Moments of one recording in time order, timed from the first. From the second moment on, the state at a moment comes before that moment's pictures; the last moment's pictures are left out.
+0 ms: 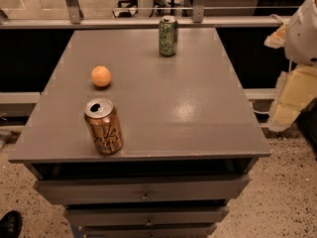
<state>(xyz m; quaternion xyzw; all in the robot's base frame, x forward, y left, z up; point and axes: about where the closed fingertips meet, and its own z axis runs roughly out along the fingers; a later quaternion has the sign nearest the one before) 0.438 -0.216 0.980 -0.60 0.78 -0.04 0.16</state>
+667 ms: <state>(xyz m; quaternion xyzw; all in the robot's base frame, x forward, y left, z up) 0.460 -0.209 0.973 -0.60 0.78 -0.03 0.19</state>
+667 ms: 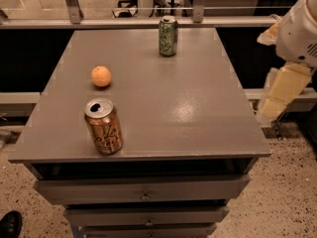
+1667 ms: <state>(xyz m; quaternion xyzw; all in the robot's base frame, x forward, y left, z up) 0.647 -0.144 0.957 -0.54 0.72 0.08 0.42</state>
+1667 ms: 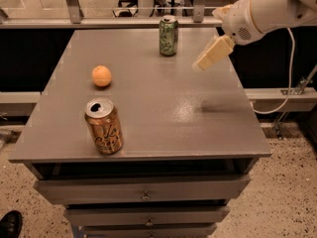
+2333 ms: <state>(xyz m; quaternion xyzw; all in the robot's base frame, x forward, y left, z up) 0.691 -0.125 0.961 -0.49 0.71 0.10 0.49</state>
